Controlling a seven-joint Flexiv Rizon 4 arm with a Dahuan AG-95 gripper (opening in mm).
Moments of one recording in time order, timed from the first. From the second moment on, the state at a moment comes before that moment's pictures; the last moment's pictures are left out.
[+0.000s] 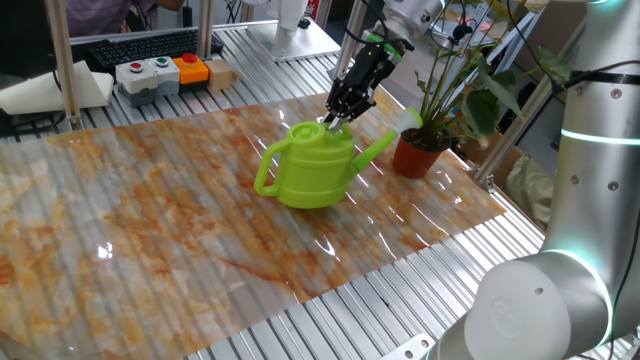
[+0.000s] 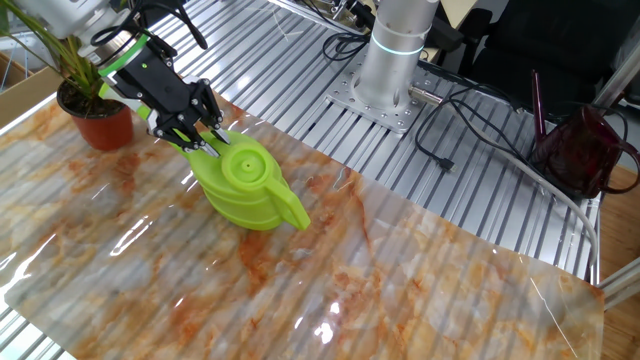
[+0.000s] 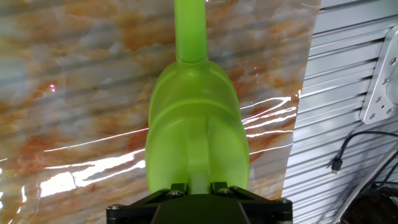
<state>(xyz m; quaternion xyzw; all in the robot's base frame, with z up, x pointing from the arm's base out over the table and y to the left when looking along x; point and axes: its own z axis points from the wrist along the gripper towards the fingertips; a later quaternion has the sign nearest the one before) 0.536 -0.107 0.196 -0.72 -0.60 -0.14 0.31</state>
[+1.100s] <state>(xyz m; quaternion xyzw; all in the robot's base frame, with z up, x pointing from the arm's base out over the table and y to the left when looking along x) 0.537 -0.107 0.196 -0.72 -0.60 -0.14 0.31</state>
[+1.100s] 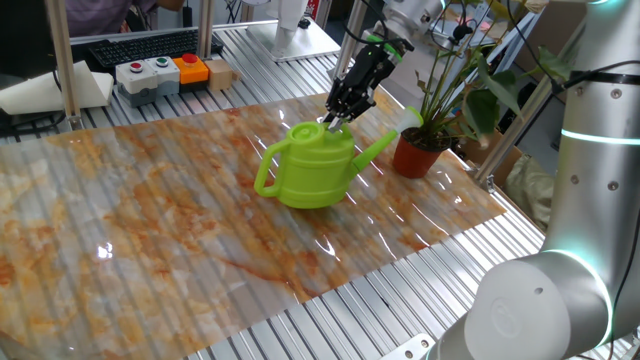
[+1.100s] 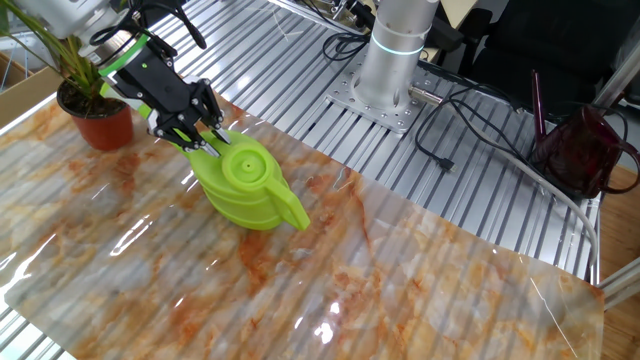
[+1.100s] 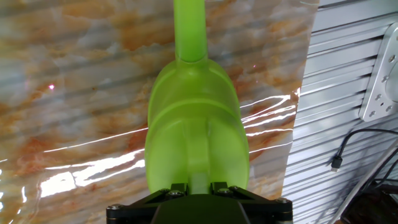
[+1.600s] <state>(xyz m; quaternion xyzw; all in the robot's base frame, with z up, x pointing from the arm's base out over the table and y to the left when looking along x) 0.536 -0.108 0.196 -0.72 -0.60 -0.14 0.31</state>
